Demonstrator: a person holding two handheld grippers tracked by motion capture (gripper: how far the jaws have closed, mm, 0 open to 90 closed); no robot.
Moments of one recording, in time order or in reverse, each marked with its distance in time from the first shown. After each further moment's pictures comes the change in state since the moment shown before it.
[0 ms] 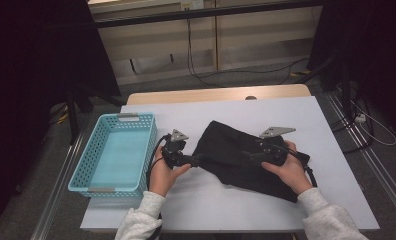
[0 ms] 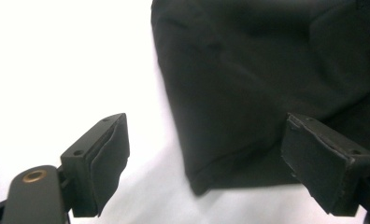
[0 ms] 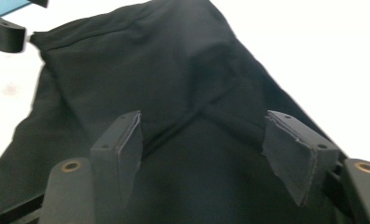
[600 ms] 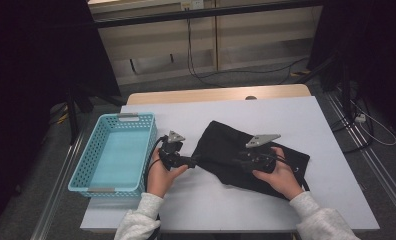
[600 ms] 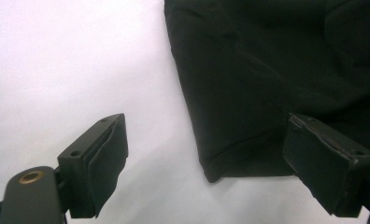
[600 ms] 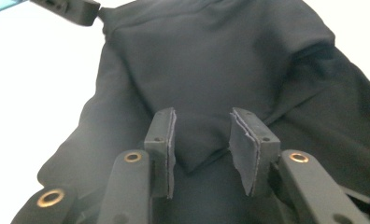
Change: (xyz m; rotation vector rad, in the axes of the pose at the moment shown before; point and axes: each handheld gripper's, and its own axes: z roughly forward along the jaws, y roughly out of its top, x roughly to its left) left arm 0.005 -0.006 -0.002 -0.003 0.015 -0.015; right arm 0.034 -0.001 0.011 0.054 0.111 -0.103
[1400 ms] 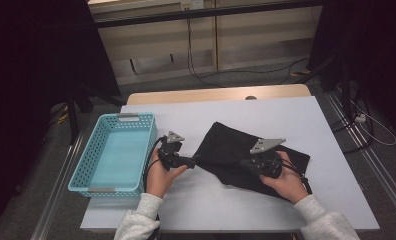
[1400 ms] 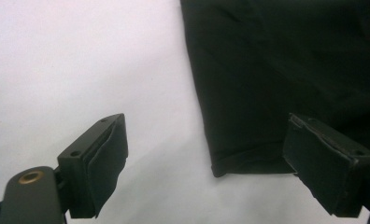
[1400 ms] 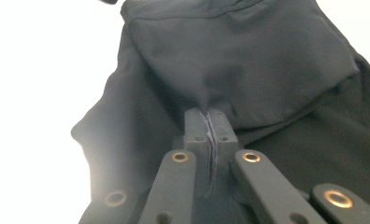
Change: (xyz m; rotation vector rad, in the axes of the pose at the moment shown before) left arm 0.001 -0.001 -0.001 0.007 -0.001 -0.007; right arm 0.008 -0.008 -0.022 0.028 0.010 -0.047
